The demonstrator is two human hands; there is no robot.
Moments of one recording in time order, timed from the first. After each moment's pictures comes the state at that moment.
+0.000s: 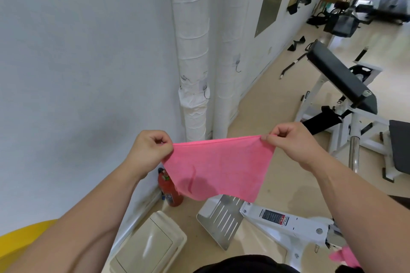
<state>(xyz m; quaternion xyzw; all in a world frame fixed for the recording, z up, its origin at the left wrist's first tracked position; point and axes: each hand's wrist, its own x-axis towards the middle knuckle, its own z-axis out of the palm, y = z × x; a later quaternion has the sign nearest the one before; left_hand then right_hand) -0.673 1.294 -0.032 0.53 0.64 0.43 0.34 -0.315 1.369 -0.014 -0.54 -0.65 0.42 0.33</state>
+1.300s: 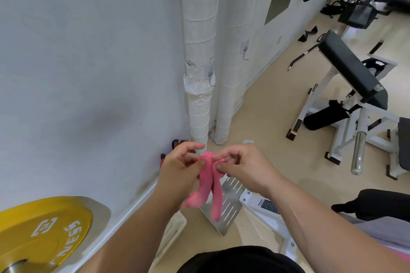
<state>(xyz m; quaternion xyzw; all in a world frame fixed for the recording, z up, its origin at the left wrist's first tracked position) -0.584 1.218 -0.039 0.37 0.61 0.52 0.47 -0.409 1.282 -0.031 -0.45 -0.66 0.56 0.24</state>
